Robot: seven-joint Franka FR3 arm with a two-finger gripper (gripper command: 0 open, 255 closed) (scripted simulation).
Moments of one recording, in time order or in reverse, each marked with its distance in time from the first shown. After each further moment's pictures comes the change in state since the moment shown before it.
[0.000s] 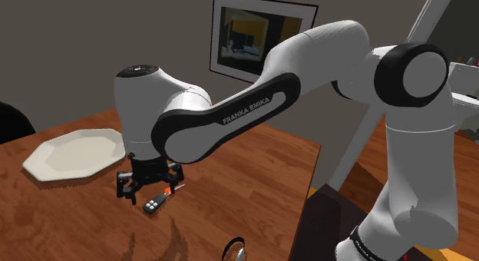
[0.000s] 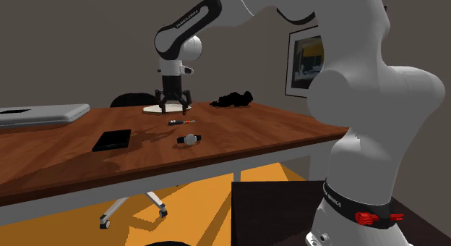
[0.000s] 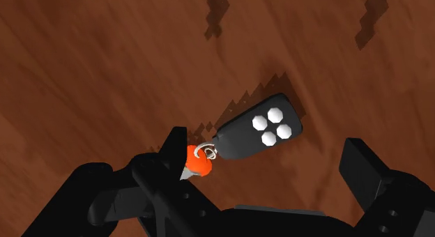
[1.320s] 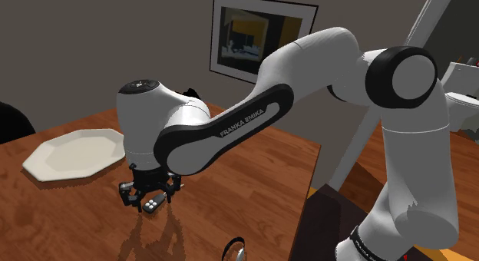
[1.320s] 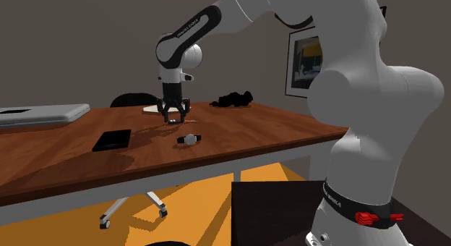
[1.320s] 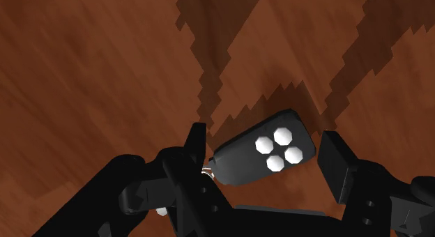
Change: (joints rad) arm 0.012 0.037 -0.018 -0.023 -0.029 0.053 0.019
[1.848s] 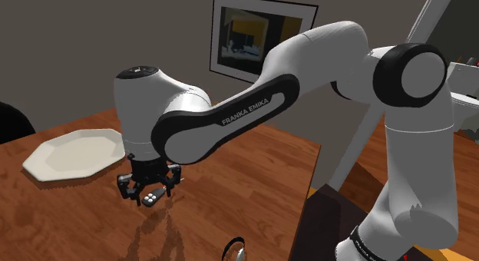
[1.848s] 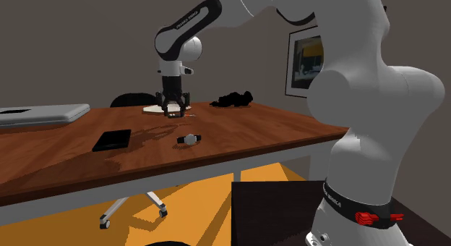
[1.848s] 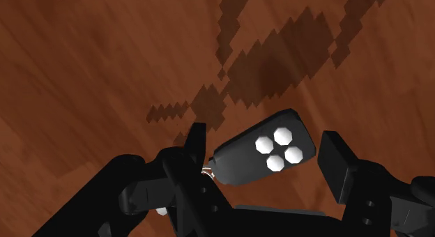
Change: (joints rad) arm -0.010 -0.032 0.016 0.024 0.026 -0.050 -0.017
